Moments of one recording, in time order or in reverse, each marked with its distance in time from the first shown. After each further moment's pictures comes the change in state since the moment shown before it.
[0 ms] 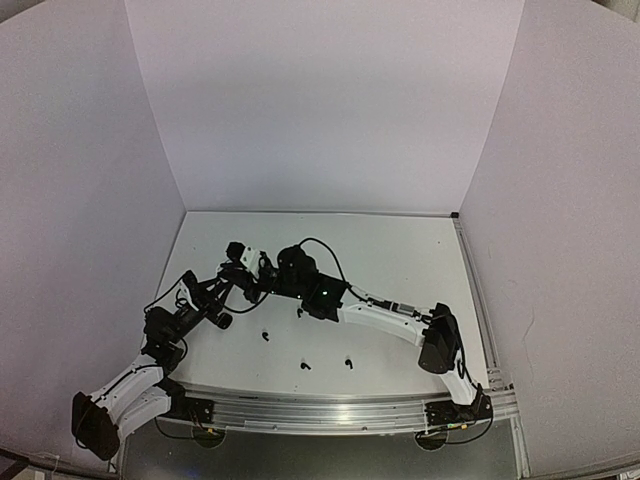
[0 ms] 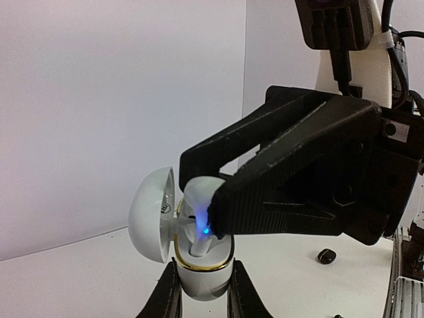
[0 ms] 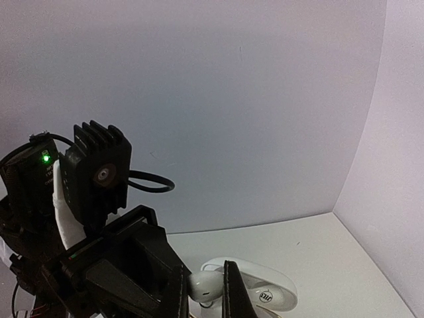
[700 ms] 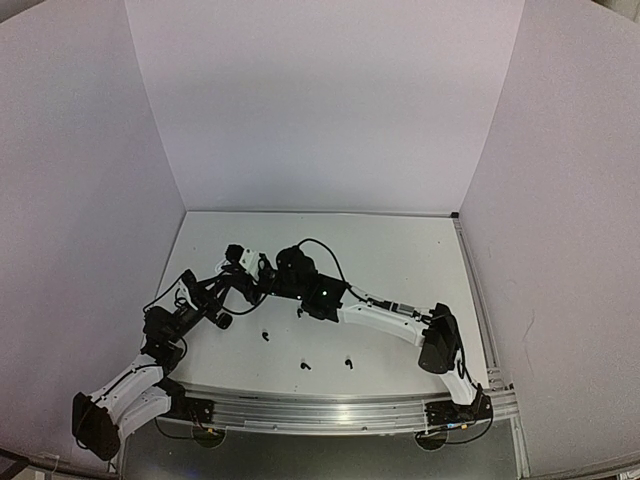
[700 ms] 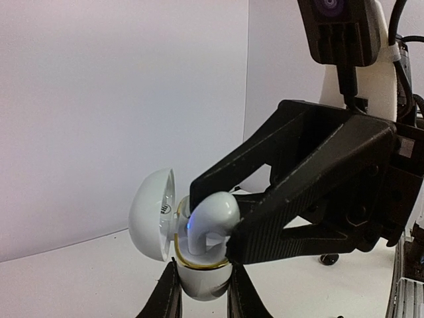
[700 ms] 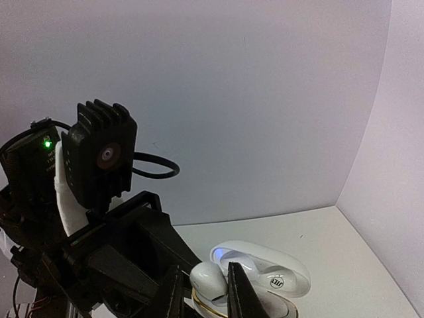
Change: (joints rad) left arm 0.005 0.001 0.003 0.000 0.001 0.001; right arm -0.003 0.000 0.000 -0.031 -0.005 -0.007
